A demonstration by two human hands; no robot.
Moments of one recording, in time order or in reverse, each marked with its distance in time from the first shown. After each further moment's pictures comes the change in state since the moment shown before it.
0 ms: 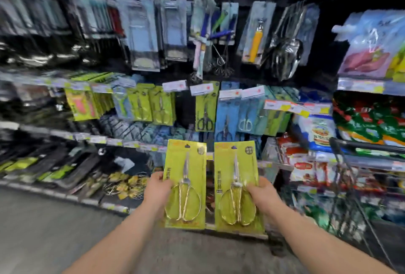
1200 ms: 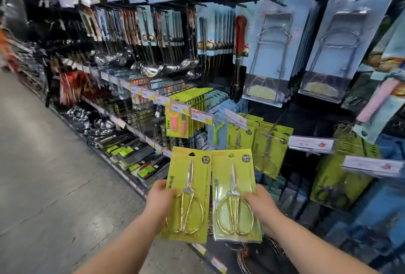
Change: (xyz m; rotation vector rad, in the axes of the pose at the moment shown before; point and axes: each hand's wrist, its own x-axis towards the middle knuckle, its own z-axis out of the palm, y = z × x) left_hand 0.223 0.062 -0.217 -0.155 0.459 -0.152; right_hand 0.198 -0.195 0.334 -0.140 -0.524 -0.172
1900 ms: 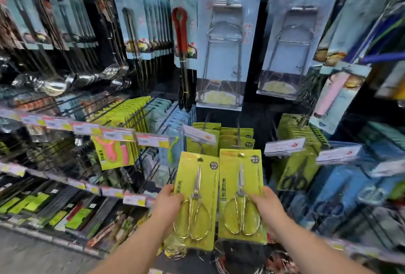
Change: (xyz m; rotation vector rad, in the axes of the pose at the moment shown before) left_hand 0.118 0.045 0.098 0.186 -0.467 0.045; right_hand 0.046 -0.007 -0.025 0.204 0.454 0.171
